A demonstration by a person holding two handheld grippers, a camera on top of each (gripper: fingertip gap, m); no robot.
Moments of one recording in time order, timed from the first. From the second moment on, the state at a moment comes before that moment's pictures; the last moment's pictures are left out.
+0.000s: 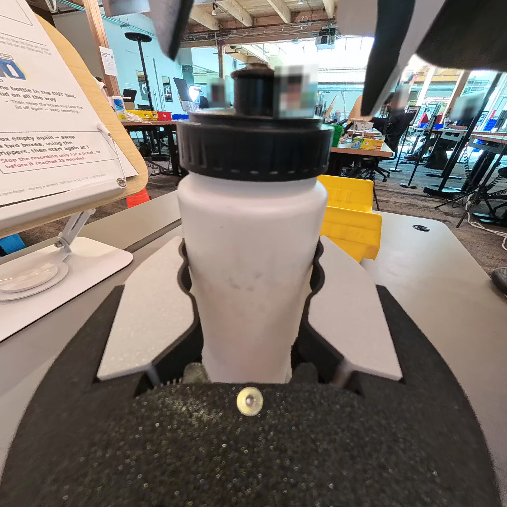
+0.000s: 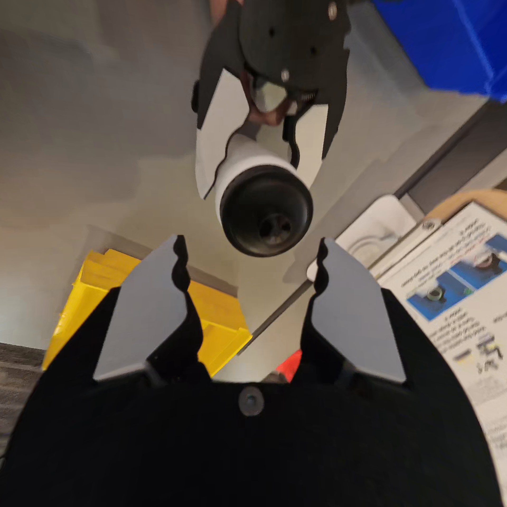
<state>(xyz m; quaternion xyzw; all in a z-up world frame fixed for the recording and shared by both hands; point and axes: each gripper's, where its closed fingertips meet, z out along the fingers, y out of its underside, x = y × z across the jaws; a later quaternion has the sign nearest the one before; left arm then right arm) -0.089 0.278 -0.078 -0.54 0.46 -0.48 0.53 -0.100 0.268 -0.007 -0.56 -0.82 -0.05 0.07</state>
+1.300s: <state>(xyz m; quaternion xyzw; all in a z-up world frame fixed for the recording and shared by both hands) -0.097 0.278 -0.080 -0.56 0.45 -0.46 0.53 -0.125 0.275 -0.021 -0.96 -0.25 0.05 0.04</state>
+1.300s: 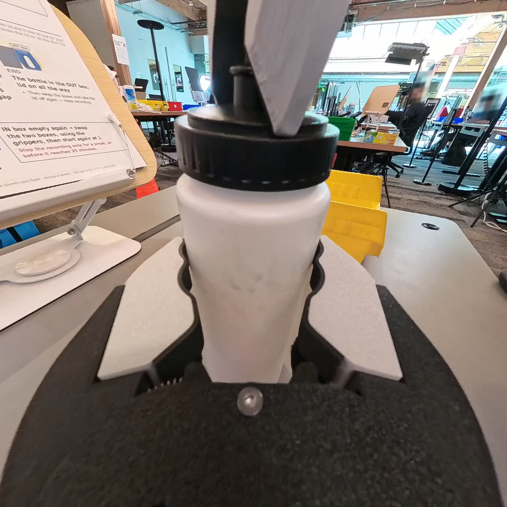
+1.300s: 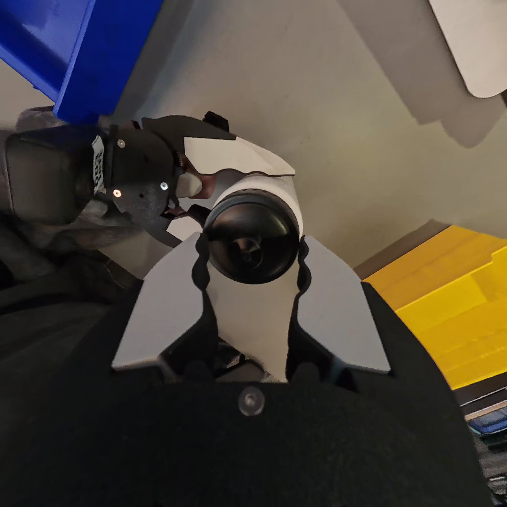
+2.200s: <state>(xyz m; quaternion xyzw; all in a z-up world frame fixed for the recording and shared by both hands) -0.096 0.275 -0.082 -0.54 0.46 -0.48 0.51 -0.124 0.273 -0.023 -0.52 -0.85 0.06 -0.01</state>
